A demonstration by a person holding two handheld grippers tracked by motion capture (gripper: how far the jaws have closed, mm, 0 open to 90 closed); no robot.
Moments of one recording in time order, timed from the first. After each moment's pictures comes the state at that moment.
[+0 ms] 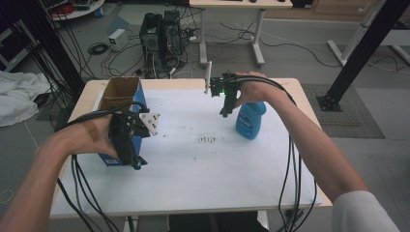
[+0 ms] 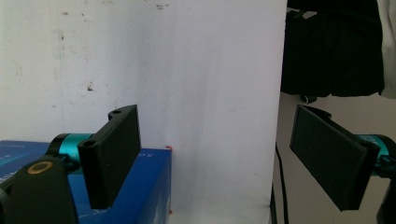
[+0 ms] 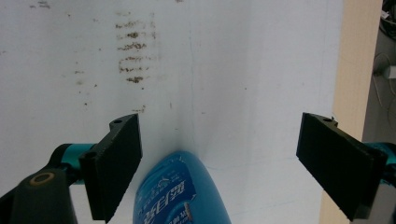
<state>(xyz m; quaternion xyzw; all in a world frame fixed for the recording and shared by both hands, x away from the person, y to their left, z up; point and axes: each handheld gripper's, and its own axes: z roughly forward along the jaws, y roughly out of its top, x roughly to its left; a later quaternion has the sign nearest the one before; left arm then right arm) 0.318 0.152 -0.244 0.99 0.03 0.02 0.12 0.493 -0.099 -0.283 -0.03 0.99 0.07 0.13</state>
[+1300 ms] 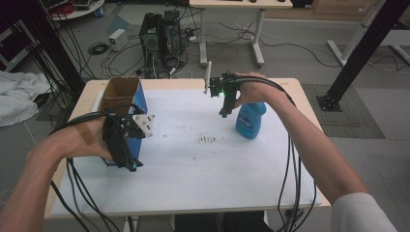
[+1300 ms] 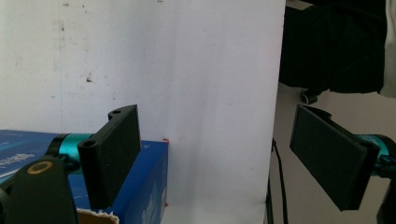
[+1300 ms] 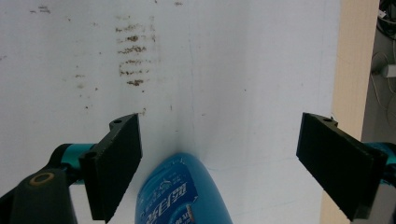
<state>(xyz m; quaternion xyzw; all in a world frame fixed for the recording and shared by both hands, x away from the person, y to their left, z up) 0.312 0.162 -0.242 0.99 0.04 0.02 0.12 0.492 -0.098 -0.283 -0.02 0.99 0.07 0.13</state>
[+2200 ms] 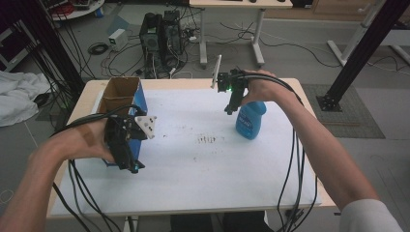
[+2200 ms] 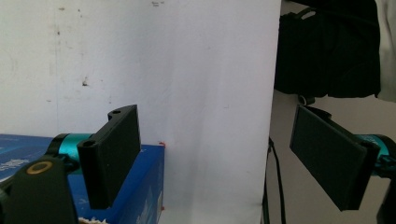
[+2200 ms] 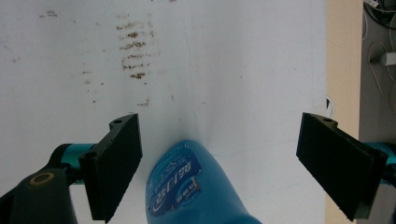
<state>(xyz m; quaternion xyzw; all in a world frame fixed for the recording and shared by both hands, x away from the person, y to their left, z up) 0.310 0.157 -0.241 0.99 0.04 0.02 0.12 0.488 -0.121 -0.264 0.02 0.99 0.09 0.13</state>
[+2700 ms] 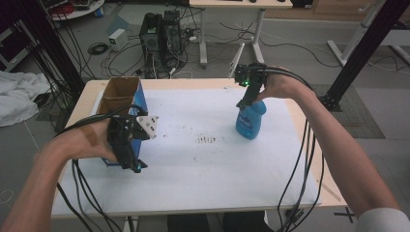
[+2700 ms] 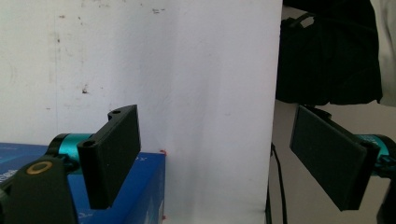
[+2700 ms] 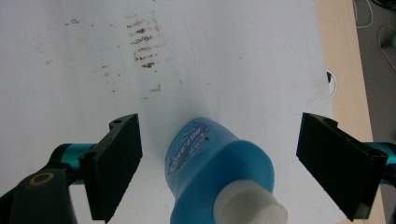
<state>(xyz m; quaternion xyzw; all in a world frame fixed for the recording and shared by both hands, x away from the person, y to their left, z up) 0.312 0.154 -0.247 0.99 0.04 0.02 0.13 0.480 -0.165 -0.239 0.08 0.98 0.14 0.11</state>
